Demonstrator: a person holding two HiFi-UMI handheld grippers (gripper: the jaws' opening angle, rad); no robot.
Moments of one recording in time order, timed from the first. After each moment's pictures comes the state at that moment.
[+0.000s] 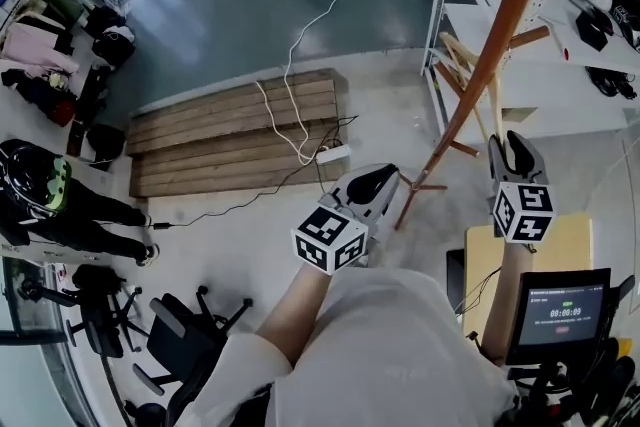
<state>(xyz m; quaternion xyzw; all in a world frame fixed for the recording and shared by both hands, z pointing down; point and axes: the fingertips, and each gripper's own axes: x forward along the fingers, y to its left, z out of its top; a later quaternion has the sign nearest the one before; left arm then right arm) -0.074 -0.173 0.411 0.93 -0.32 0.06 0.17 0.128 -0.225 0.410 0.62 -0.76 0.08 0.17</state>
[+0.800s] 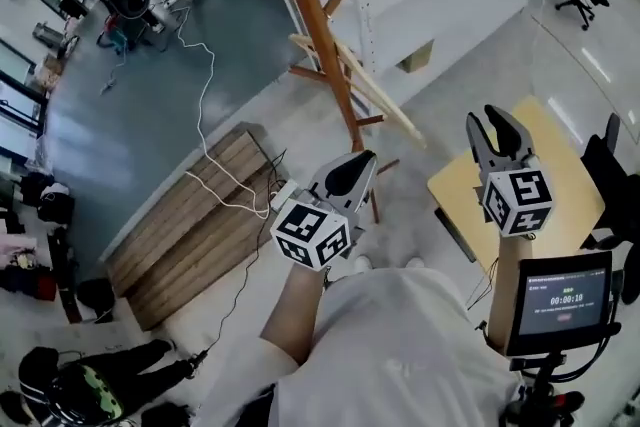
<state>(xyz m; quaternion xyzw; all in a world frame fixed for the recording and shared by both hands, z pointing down) 0.048 -0.140 0.404 0.98 -0.10 0.06 0.15 0.224 -0.086 0.366 0.76 -0.64 0.07 0.09</state>
